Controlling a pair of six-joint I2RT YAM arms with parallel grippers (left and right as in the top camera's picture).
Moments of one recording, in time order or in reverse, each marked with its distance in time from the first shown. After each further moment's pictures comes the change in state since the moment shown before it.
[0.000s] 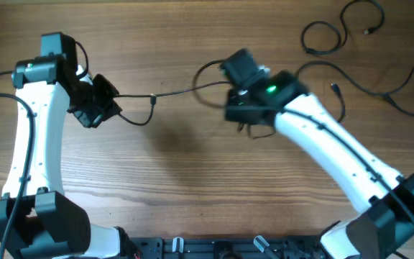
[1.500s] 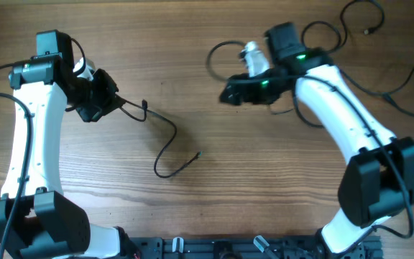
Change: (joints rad) left arm 0.018 0.000 0.000 0.062 0.100 0.111; right arm -0.234 0.162 -0.001 0.183 -0.674 -0.565
